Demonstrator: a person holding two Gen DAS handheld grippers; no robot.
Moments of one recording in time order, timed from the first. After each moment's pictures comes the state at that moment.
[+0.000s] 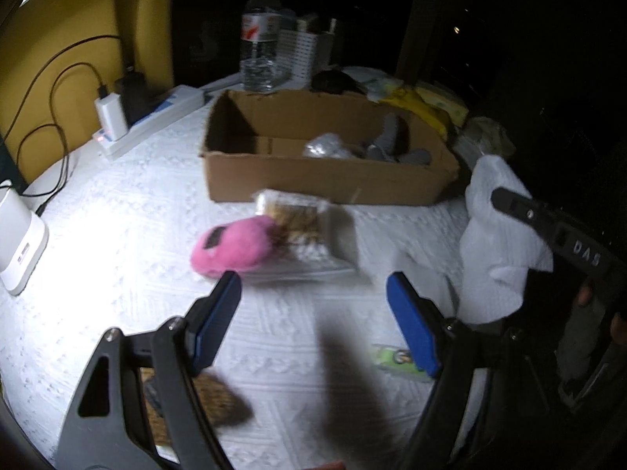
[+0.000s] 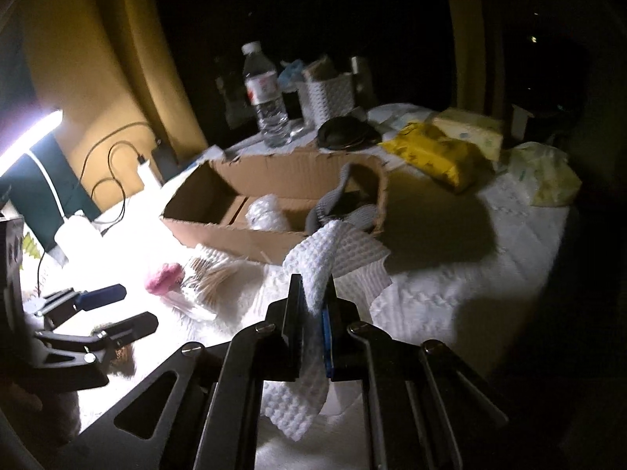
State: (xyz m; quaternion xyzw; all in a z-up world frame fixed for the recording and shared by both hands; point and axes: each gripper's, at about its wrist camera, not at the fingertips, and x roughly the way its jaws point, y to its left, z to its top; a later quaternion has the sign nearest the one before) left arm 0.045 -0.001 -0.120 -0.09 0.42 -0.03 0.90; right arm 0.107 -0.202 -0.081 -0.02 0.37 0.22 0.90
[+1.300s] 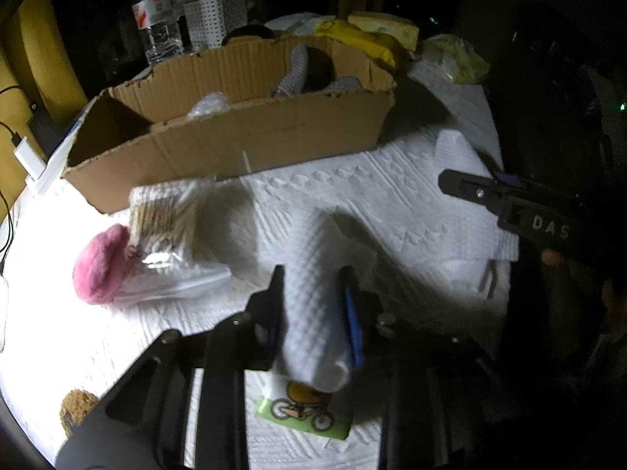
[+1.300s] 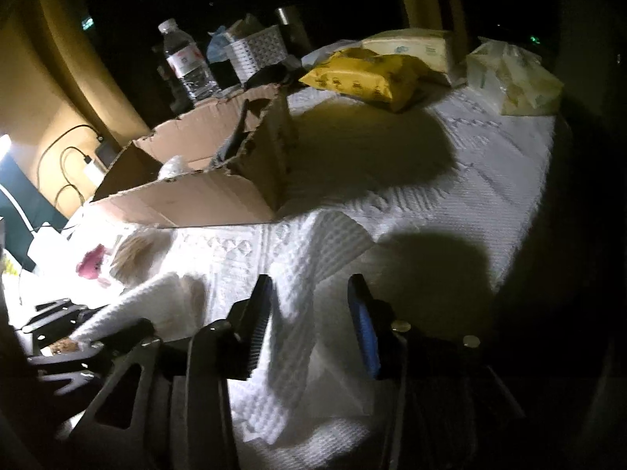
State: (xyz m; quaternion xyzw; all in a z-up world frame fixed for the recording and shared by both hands) left arm 0.085 -0.092 -0.155 0.01 0.48 -0.08 0.87; right arm 0.143 -0.271 -0.156 0.04 0.44 0.18 0.88
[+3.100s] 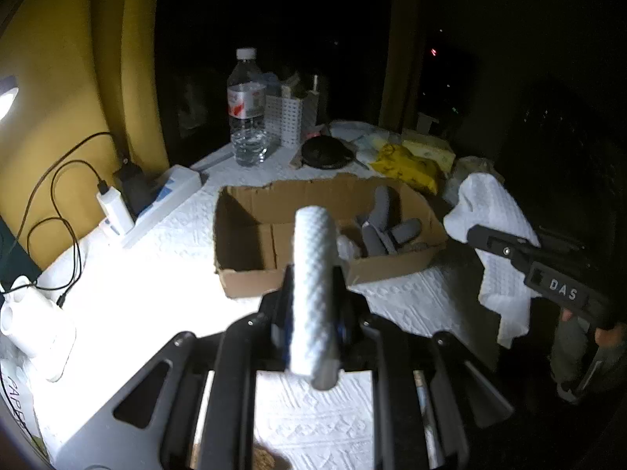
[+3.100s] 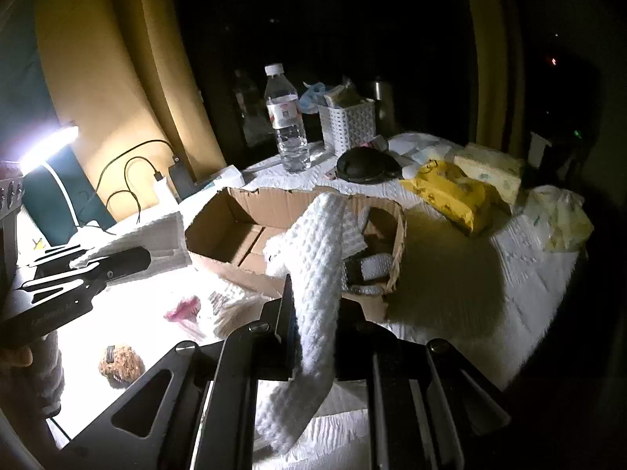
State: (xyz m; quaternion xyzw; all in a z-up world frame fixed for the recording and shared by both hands) left arm 0.075 0.017 -0.053 -0.05 0.35 -0.05 0.93; right arm 0.129 -0.186 -0.053 -0.04 0.35 0.26 0.90
